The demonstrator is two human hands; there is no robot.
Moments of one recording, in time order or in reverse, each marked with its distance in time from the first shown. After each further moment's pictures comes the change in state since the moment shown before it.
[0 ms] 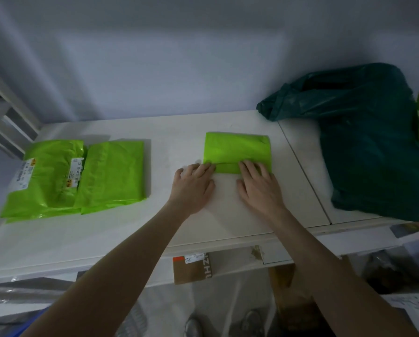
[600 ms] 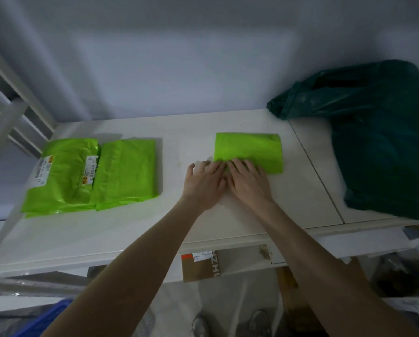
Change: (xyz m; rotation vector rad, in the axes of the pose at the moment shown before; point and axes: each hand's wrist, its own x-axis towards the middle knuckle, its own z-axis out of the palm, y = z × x) left_hand 0.000 0.004 -0.010 0.016 -0.045 0.010; right_hand 0.020 -0.044 0.006 -0.041 0.071 -0.095
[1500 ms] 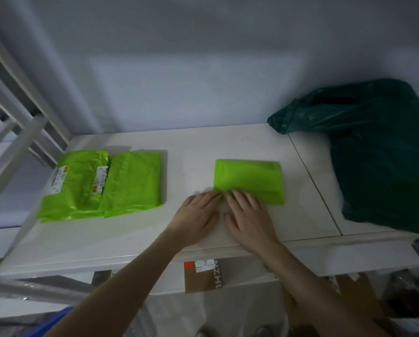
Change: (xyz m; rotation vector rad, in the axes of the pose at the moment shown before) left_hand -0.053 -0.019 0.010 -0.082 0.050 0.215; right_hand -0.061 -0.014 -0.026 0.156 -0.110 -0.014
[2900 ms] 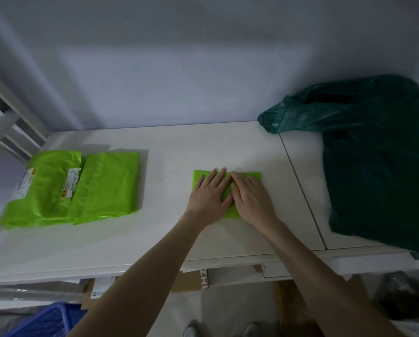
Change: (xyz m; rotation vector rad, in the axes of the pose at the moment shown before) left_hand 0.097 0.045 0.016 -0.144 -0.051 -0.227; right_hand 0.052 0.072 0.004 0.256 0.013 0.027
